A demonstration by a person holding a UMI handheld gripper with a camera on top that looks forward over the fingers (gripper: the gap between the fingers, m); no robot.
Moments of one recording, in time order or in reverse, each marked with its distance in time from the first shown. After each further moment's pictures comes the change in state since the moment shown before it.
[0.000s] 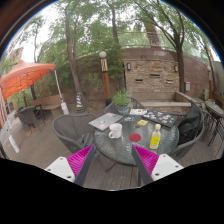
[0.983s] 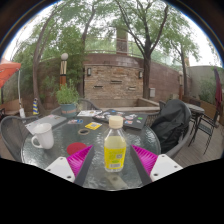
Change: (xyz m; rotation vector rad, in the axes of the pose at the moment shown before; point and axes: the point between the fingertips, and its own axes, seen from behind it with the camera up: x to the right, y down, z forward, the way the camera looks) arm 0.252 0.063 0.270 0.126 0.446 0.021
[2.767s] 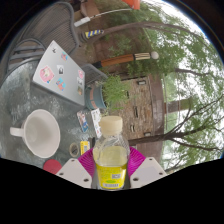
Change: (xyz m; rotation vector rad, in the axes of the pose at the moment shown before) arm -0.202 -0.147 0.120 0.009 0.113 -1.362
